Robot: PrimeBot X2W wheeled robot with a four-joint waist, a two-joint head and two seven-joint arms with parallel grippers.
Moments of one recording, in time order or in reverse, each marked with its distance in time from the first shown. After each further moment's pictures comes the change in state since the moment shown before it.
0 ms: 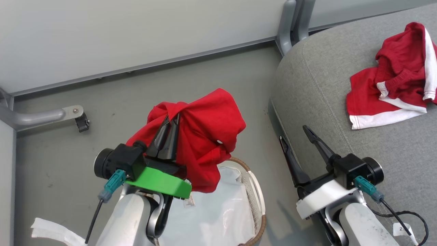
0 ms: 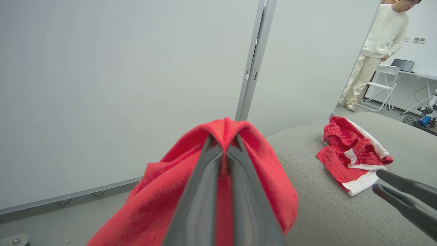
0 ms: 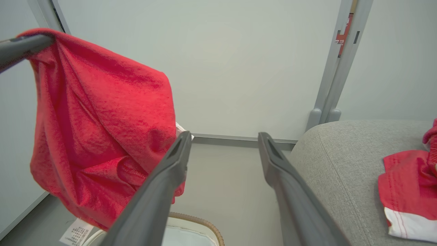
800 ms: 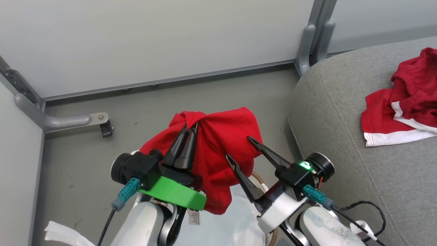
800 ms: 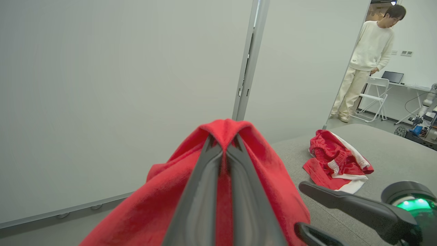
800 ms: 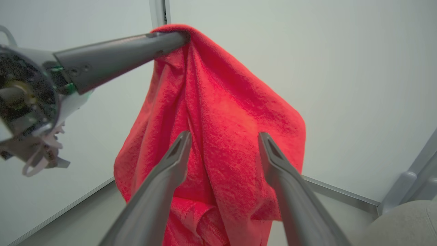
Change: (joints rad) left arm 0.027 0.000 -0.082 -0.047 -0.036 0.000 0.000; right arm -0.081 0.021 0.269 0.014 -0.024 0.000 0.000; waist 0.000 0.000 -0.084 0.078
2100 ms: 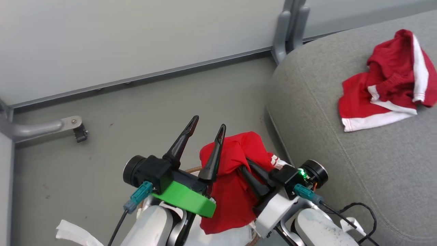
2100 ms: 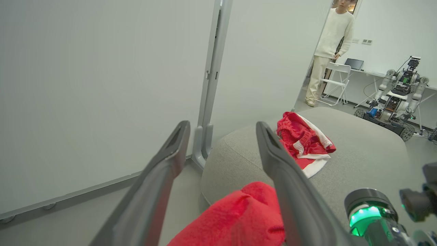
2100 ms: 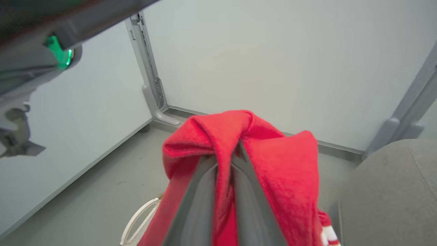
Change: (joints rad) left arm -0.001 0.000 -0.068 0.006 -0.010 0.002 0.000; right arm -0.038 0.025 0.032 0.155 0.034 0.000 -0.001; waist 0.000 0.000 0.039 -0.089
